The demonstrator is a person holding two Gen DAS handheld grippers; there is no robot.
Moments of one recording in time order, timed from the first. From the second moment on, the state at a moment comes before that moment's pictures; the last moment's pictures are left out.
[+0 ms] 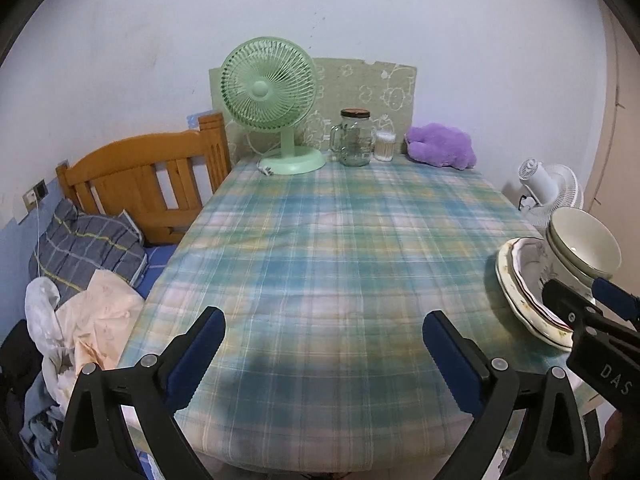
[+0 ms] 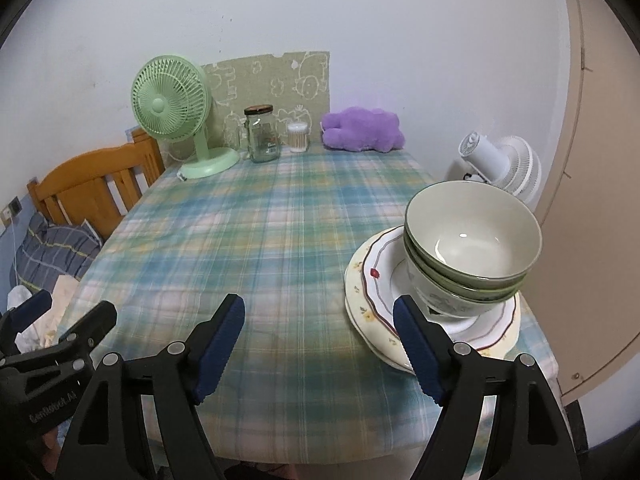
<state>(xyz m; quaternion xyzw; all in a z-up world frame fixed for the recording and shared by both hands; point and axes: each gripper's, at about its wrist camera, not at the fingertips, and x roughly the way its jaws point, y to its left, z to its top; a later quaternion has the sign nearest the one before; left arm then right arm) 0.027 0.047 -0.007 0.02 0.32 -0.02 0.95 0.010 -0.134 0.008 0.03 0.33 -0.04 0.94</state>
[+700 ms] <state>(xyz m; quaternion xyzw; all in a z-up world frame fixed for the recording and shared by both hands) 0.012 0.042 0.002 0.01 0.30 -0.03 0.95 -0.010 -0.132 0.019 0.02 0.32 -0.04 0.95</state>
